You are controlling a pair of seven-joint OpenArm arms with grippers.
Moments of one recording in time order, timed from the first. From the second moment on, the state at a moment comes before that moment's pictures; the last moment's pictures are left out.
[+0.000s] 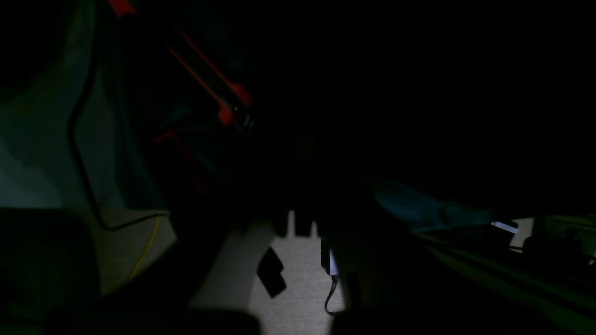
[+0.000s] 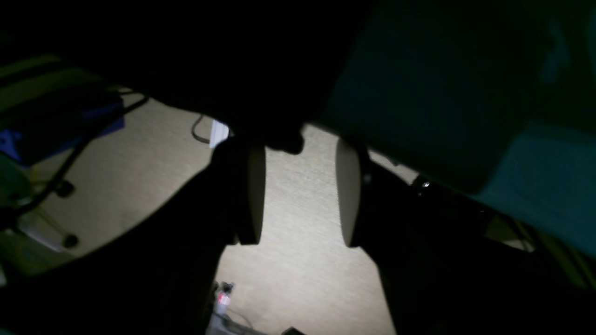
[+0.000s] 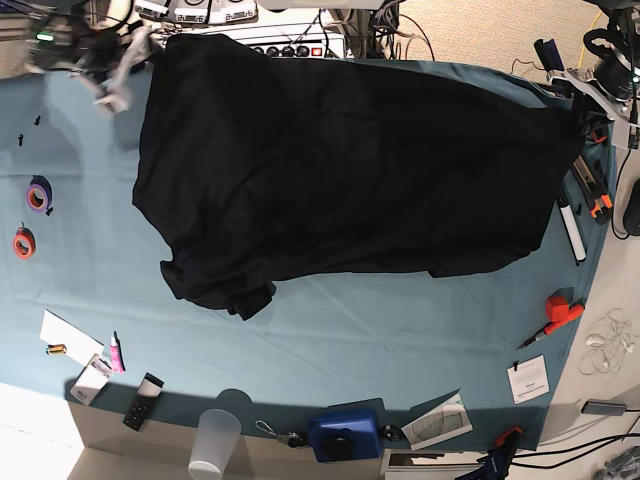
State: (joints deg) left arm 35.2 -12.9 -45.1 117.7 -44.9 -33.4 56.9; right arm -35.9 21.5 28.4 108.2 36.9 39.8 -74.5
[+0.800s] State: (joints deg) left arm 35.2 -12.9 -45.1 117.7 -44.9 -33.4 56.9; right arm -34.7 21.6 46.6 122.1 63.2 39.8 -76.3
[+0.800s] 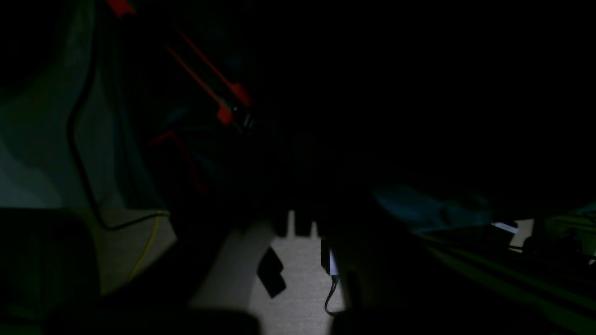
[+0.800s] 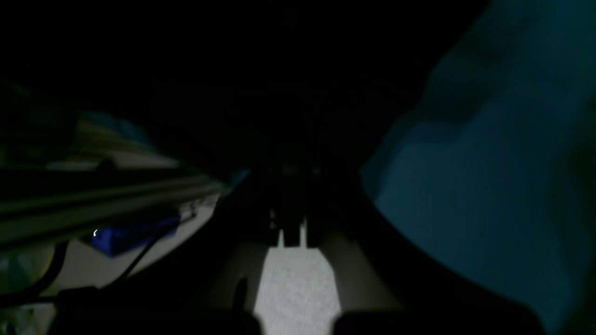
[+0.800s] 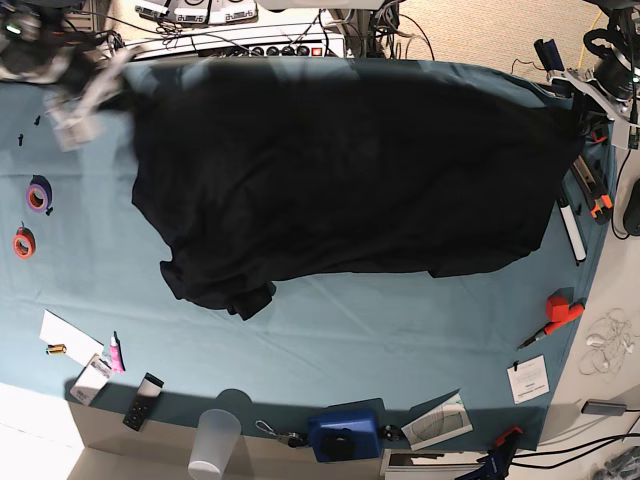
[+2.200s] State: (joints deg) left arm 10.8 -12.9 -33.1 94.9 -30.3 -33.4 47.8; right arm -13.0 21.4 29.7 102.6 36.5 39.8 -60.0
